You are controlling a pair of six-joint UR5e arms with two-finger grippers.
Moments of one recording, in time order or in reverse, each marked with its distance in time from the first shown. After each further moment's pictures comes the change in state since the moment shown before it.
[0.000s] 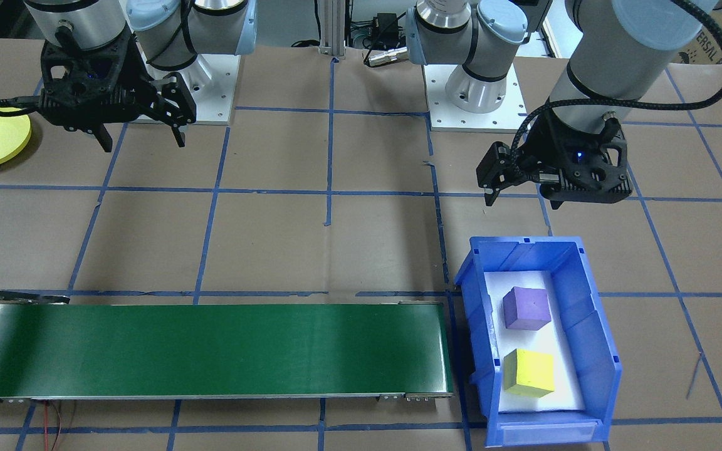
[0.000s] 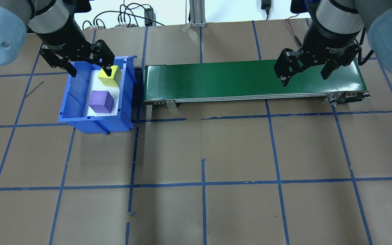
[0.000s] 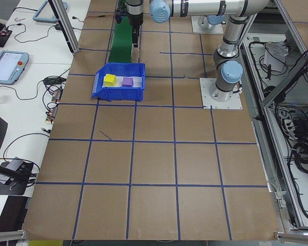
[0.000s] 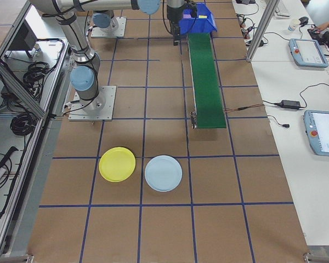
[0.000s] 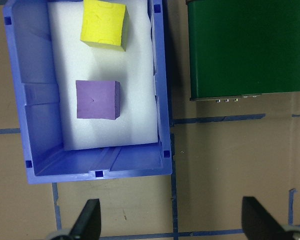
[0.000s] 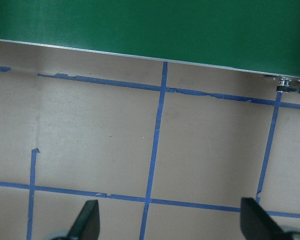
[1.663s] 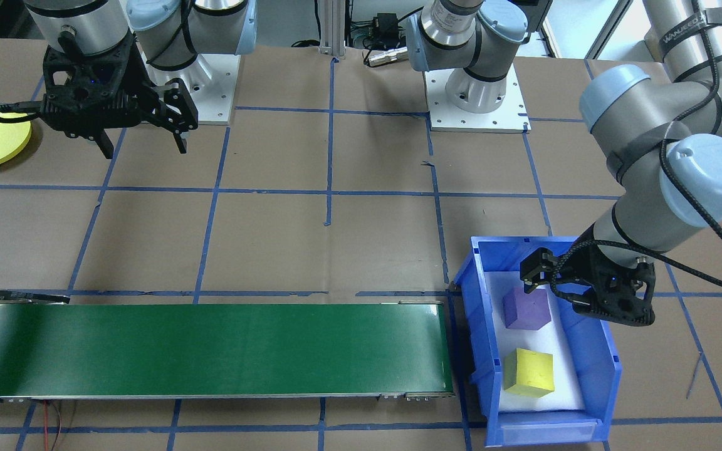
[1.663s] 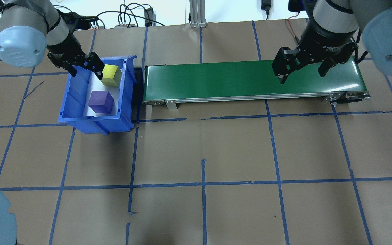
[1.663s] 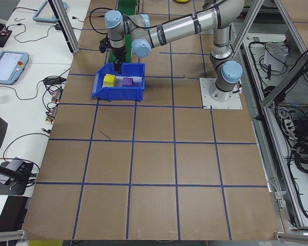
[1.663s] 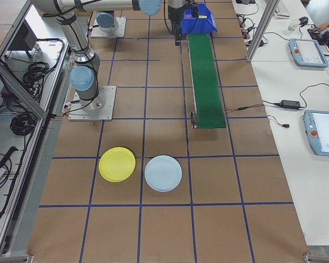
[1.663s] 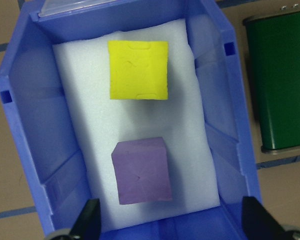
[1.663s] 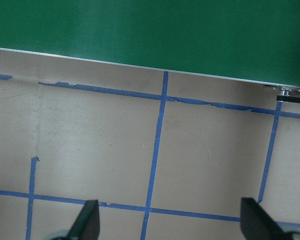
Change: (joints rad) left arm 0.140 -0.252 -0.016 0.234 -0.008 0.319; right arm 0.006 0.009 0.003 -0.038 0.000 0.000
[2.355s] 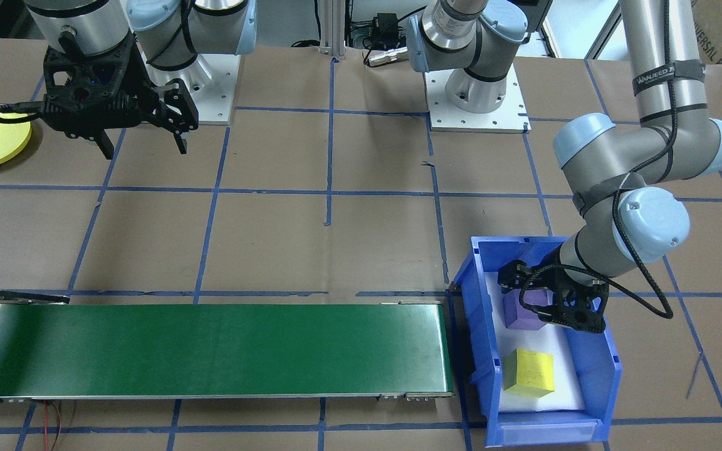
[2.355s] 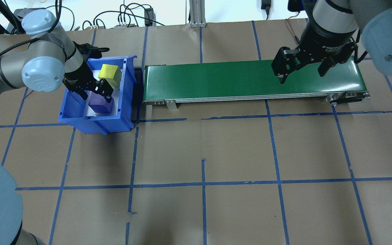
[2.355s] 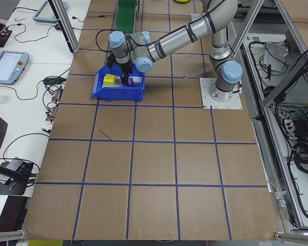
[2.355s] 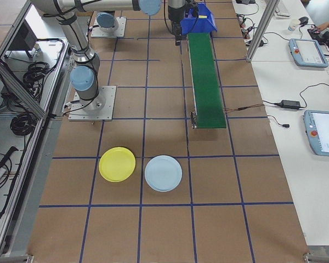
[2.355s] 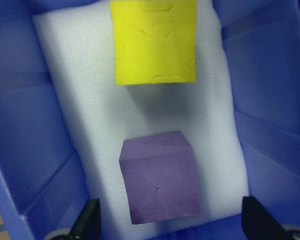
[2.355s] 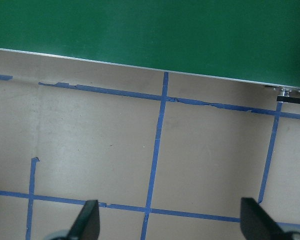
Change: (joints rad) left arm 0.007 -0.049 -0.154 0.108 0.001 0.009; right arm 0.000 0.000 0.001 -0.002 0.000 0.000
